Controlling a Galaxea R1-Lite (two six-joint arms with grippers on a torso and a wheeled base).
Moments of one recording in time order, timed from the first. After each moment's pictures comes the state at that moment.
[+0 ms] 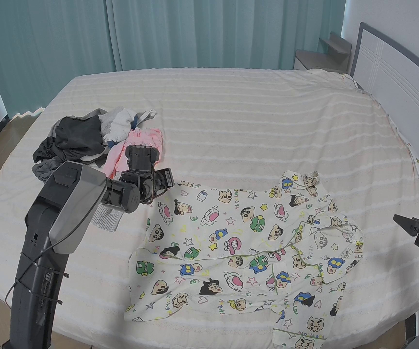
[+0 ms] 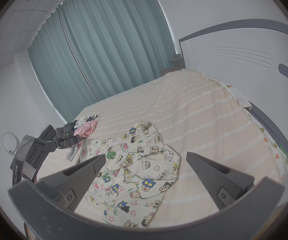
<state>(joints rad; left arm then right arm) -0.27 2.62 -1.83 -0.37 0.14 -0.34 -0.39 1.26 -0.22 -0.68 0.51 0.15</state>
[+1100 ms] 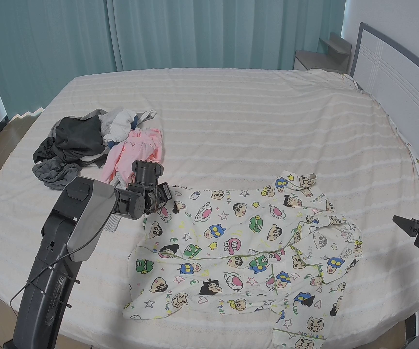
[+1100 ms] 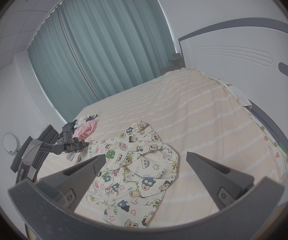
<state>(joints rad) -0.25 2.77 -2.00 -0.19 0.20 -0.52 -0.39 1.27 -0.22 -0.68 0.51 0.15</state>
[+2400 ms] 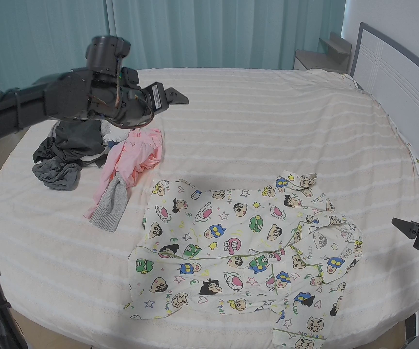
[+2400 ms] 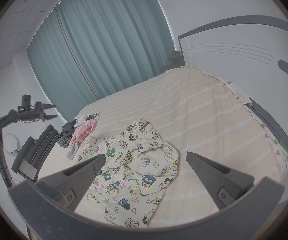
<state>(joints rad) -0.34 2.07 -1.95 0.28 -0.17 -0.41 -0.39 1.27 -0.21 -0.67 0.51 0.15</state>
